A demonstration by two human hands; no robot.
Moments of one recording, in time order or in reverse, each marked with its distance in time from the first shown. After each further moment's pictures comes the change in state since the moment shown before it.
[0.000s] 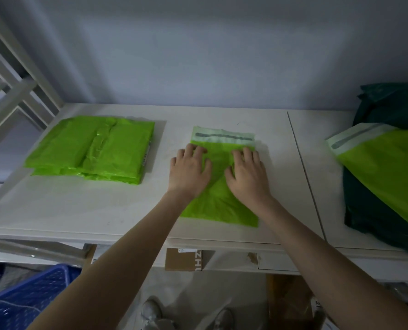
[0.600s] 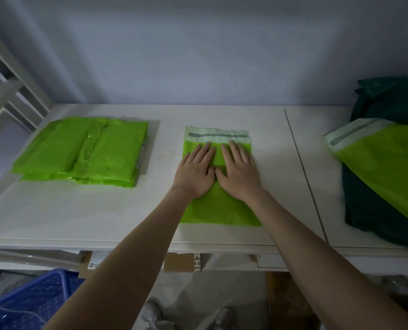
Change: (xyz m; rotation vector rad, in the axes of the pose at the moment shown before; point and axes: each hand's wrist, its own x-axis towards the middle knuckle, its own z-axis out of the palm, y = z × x) left_hand 0.019 -0.009 0.037 0.039 -0.194 0.157; right_hand 0.018 0.010 0.025 0.009 -0.320 0.020
